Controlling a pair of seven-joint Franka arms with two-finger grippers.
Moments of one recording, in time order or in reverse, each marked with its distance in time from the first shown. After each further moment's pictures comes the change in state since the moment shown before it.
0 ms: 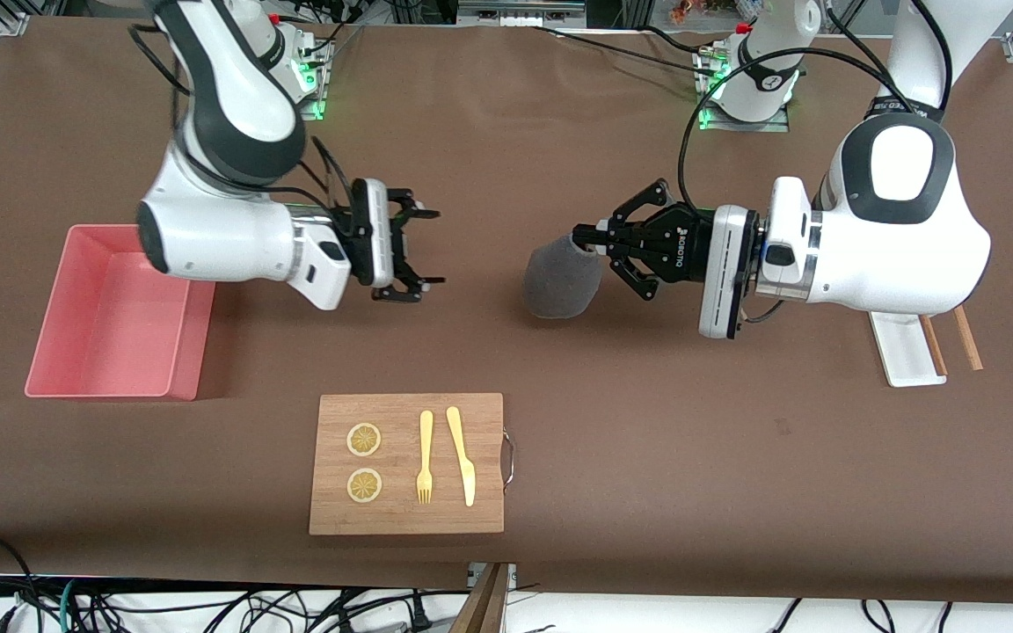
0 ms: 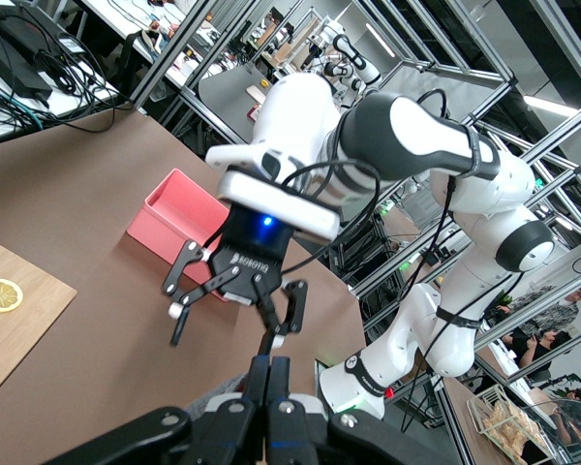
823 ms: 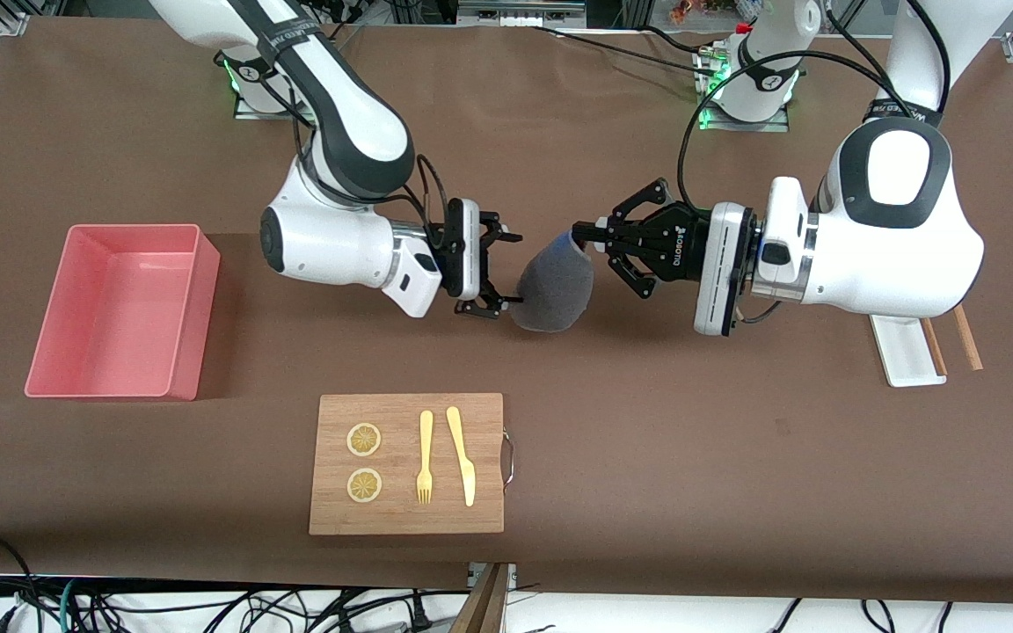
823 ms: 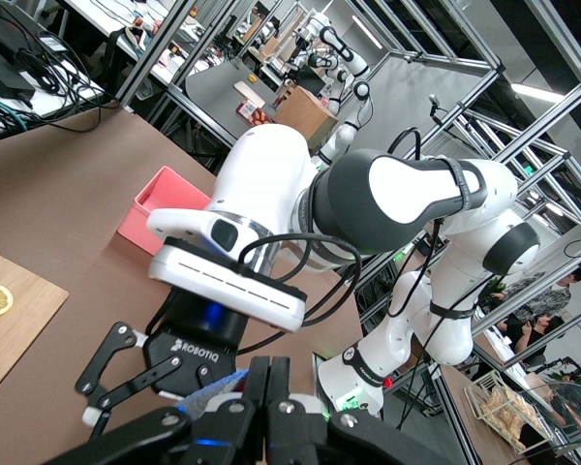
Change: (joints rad) left arm 0.001 0.004 0.000 -0.004 0.000 -0.021 0.045; right arm 0.155 0.153 0.014 0.101 0.082 0.262 0.004
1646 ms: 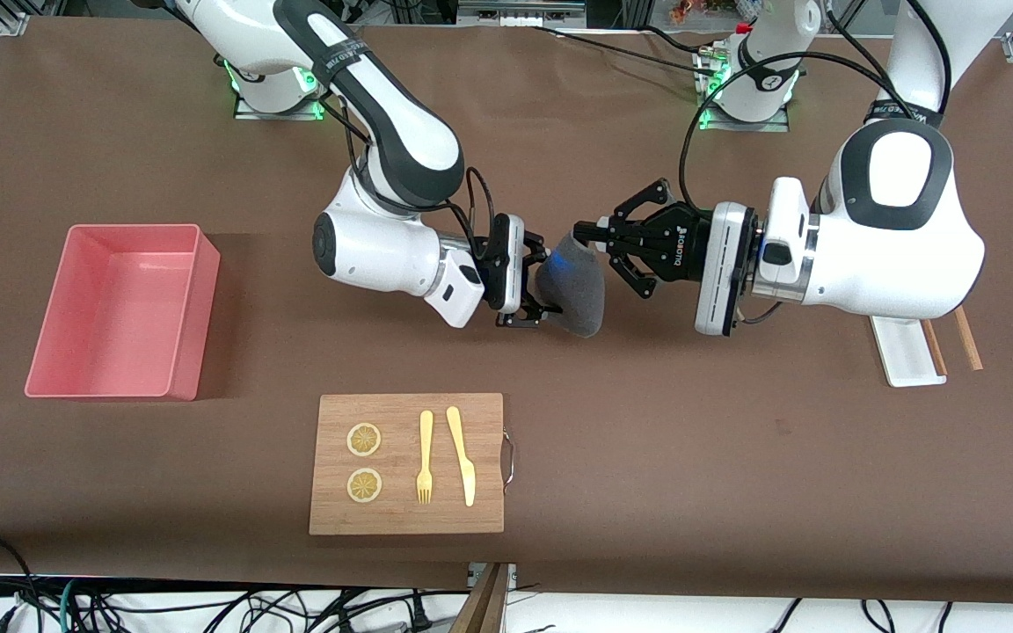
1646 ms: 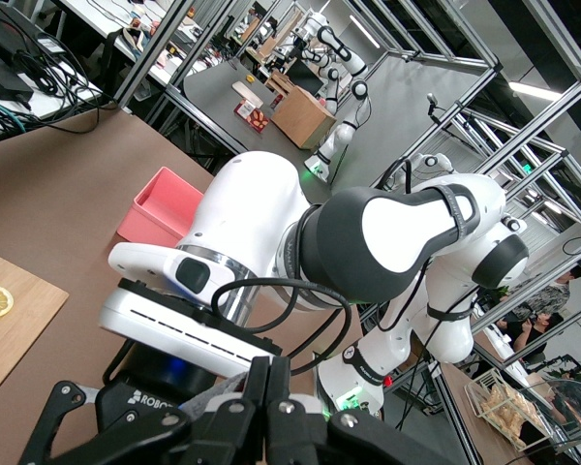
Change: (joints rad) left arm 0.005 0.001 0.000 0.000 0.000 -0.003 0.008; right arm 0.071 0.106 0.000 0.110 0.000 0.116 0.052
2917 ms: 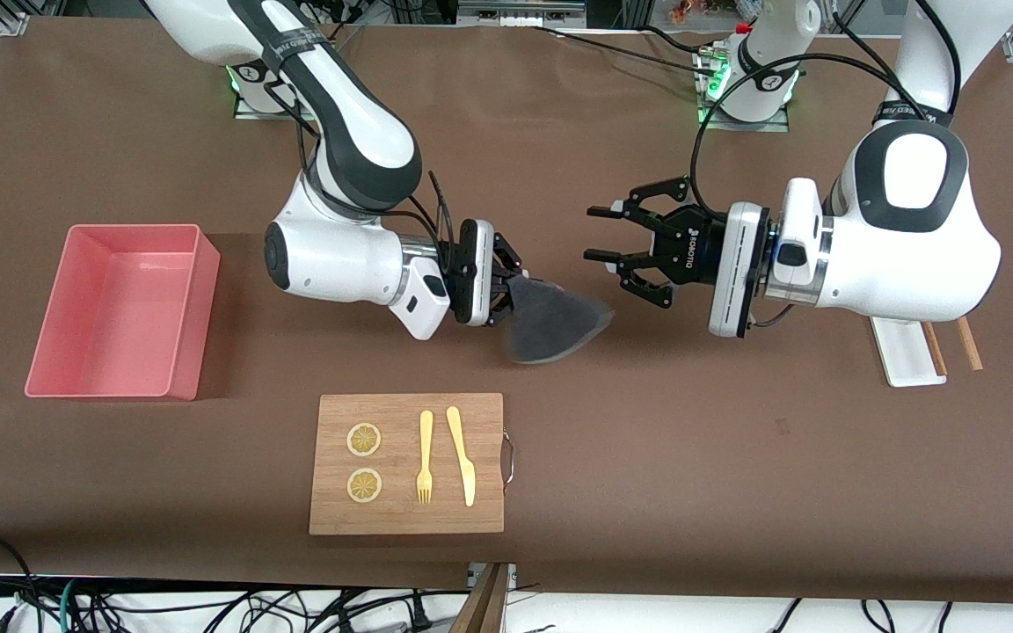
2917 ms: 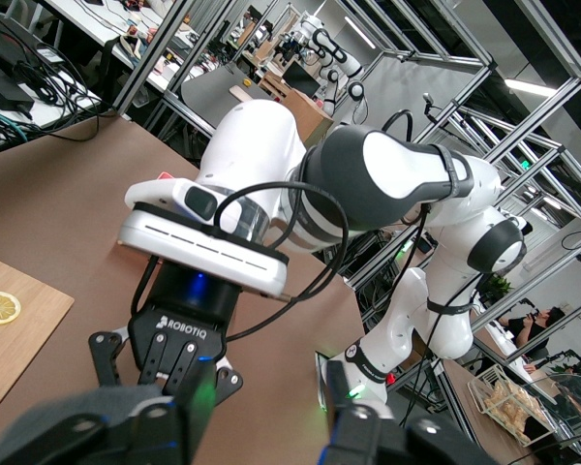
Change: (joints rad) left arm 0.021 0.000 0.000 0.005 0.000 -0.022 0.025; right arm -0.070 -0.055 -0.033 0.031 -0.058 -0.211 0.128
